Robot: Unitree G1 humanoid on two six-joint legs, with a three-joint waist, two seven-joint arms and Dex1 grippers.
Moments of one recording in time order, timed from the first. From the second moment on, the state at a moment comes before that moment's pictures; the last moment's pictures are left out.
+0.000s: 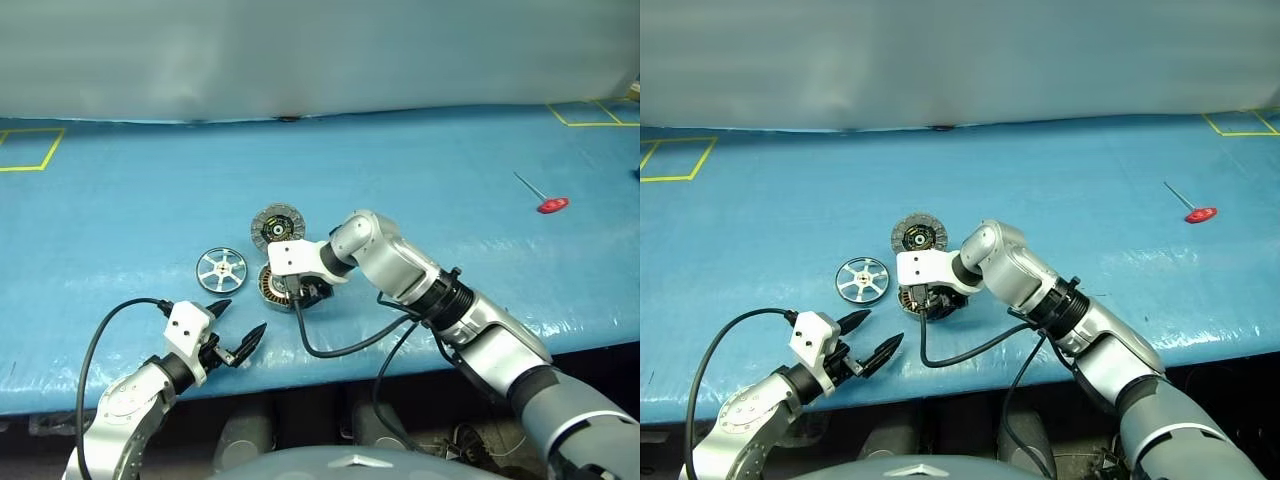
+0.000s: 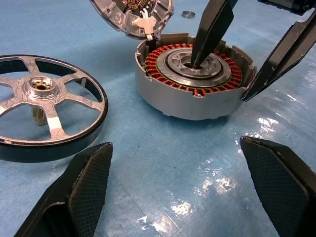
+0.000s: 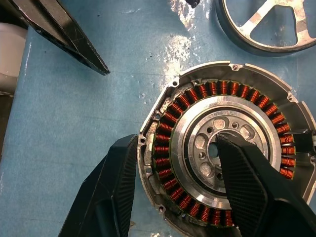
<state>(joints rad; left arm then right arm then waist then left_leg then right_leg) 0.42 0.43 0.01 -0.48 -0.31 0.32 -0.55 -0.85 -0.32 0.71 0.06 -0.18 0.66 1.30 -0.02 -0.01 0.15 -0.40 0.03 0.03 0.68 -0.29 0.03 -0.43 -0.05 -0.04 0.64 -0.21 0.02</state>
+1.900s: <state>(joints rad) 0.40 0.45 0.02 -0.49 -0.33 0.35 -0.55 -0.56 0.04 0.01 0.30 -0.05 0.51 0.06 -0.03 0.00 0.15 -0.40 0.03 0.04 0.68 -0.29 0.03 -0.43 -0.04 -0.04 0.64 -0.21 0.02</state>
